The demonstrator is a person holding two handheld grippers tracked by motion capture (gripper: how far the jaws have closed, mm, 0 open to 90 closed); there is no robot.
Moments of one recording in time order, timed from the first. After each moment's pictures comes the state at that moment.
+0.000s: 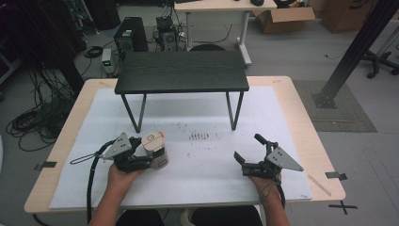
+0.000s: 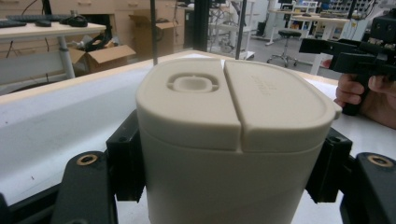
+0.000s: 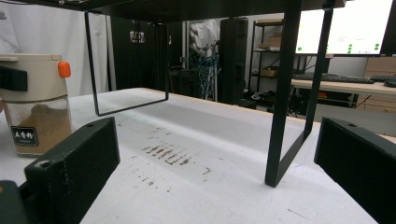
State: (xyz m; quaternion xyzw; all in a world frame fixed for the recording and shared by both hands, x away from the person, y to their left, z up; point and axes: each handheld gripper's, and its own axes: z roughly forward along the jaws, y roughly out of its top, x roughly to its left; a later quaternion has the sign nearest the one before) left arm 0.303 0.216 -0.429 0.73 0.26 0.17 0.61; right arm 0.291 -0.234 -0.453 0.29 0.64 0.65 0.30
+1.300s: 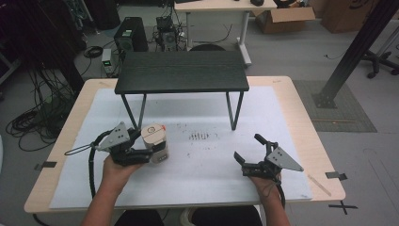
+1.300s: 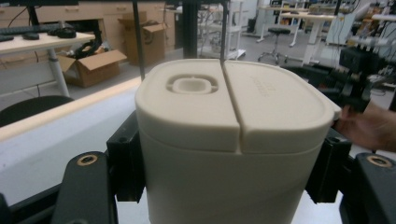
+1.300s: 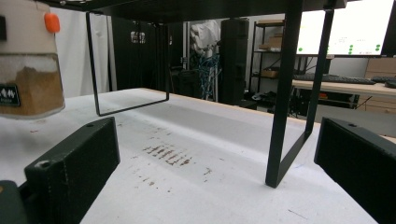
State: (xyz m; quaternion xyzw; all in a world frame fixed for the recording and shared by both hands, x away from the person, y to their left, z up) left arm 0.300 0.207 -0.368 0.74 0.24 0.17 0.61; right arm 0.291 -0.235 -0.453 0.29 0.64 0.65 0.30
